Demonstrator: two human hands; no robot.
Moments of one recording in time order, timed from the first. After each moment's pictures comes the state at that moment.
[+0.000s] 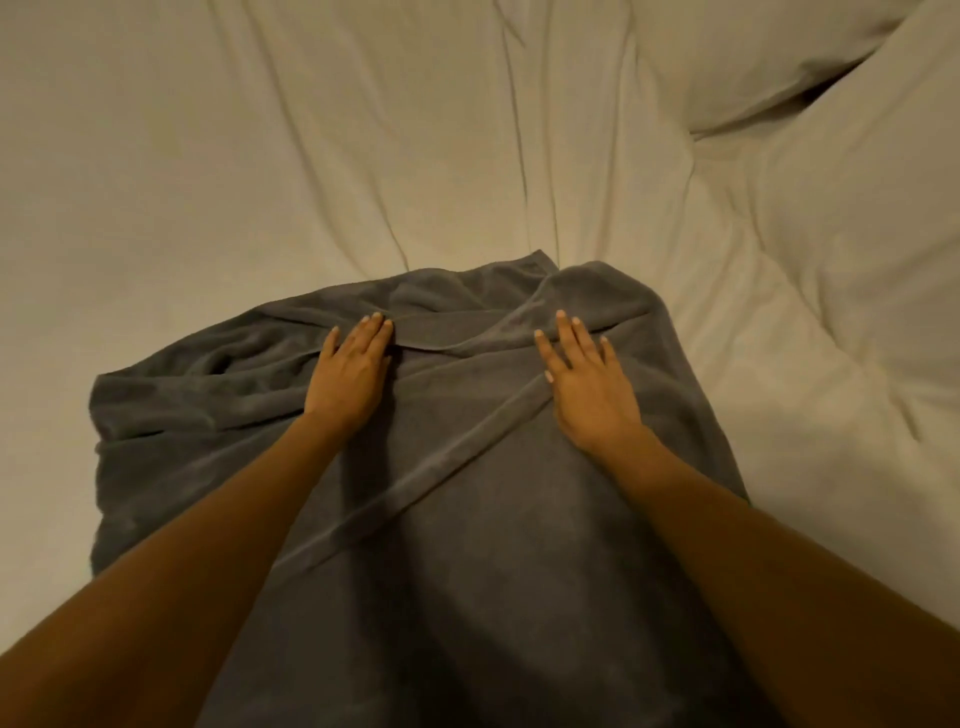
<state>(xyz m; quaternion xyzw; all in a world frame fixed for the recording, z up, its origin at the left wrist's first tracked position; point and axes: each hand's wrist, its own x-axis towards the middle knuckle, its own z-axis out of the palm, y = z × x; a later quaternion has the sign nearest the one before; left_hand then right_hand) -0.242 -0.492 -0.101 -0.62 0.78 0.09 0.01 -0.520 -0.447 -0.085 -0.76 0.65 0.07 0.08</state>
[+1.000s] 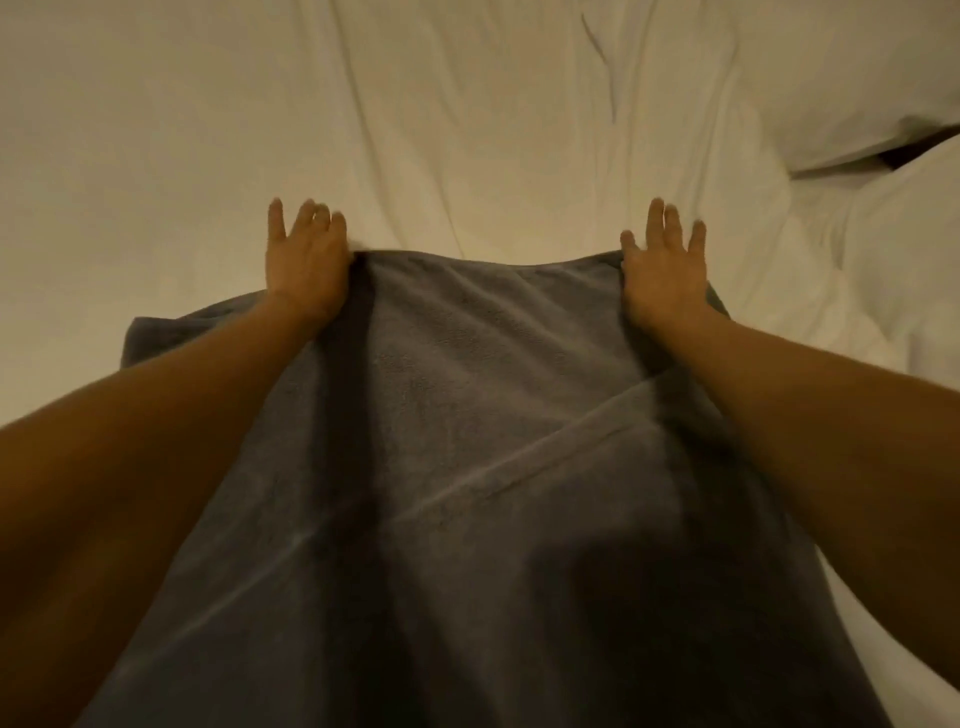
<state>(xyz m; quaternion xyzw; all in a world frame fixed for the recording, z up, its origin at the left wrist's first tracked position) -0.167 -0.586 -0.080 -0.71 0.70 -0.02 0.03 -0.520 -0.599 -0.072 -0.71 0.68 0.13 -0.10</state>
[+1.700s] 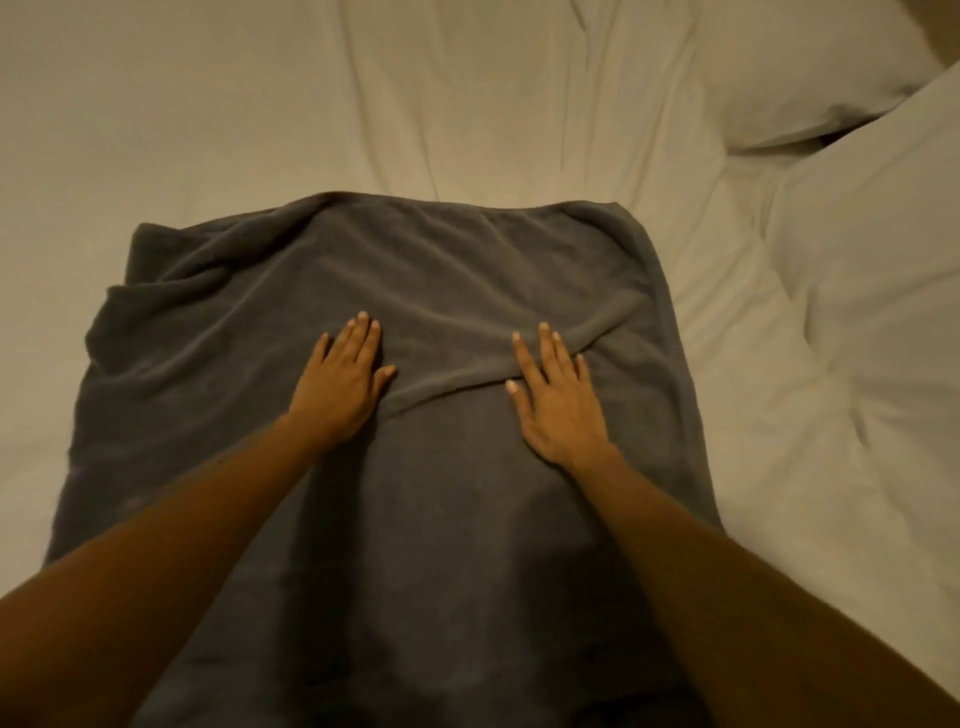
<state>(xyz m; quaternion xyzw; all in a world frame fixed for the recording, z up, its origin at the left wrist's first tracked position) -0.233 -0.381 -0.116 -0.67 0.72 0.18 0.01 -0.500 -0.380 -0.107 -0.78 0.60 0.03 0.14</state>
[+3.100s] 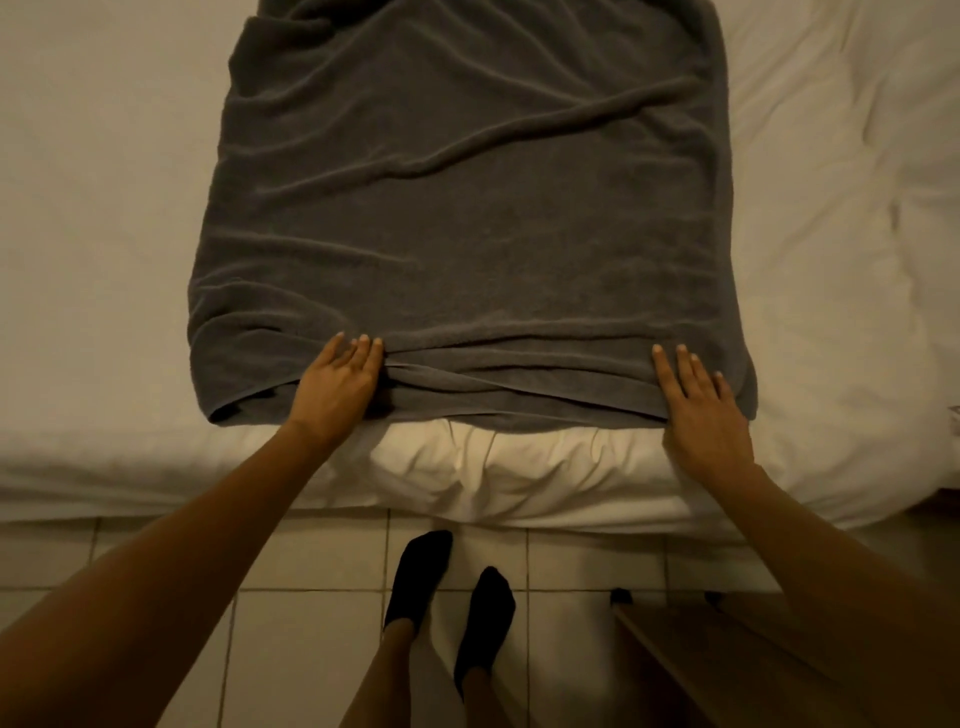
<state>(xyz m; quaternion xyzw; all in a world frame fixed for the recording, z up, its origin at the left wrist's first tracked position) -0.259 -0.021 -0.084 -0.66 0.72 0.08 0.19 -0.665 -0.075 -0.109 -0.79 0.59 0.12 0.09</state>
